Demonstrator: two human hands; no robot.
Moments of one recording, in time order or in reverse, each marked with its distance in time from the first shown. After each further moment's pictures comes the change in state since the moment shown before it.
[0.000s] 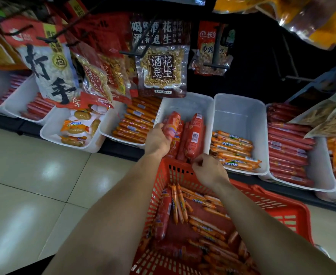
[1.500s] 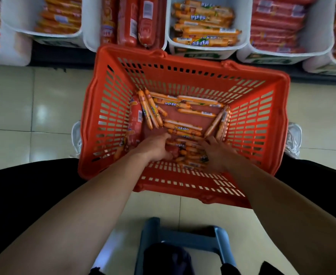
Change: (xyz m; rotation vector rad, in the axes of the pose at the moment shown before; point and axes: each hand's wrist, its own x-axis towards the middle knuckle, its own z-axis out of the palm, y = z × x) left_hand -0.211 -0.121 0.146 0.521 -0.949 0.050; right_hand -0.148 0.242 0.078 -0.622 -0.693 -0.061
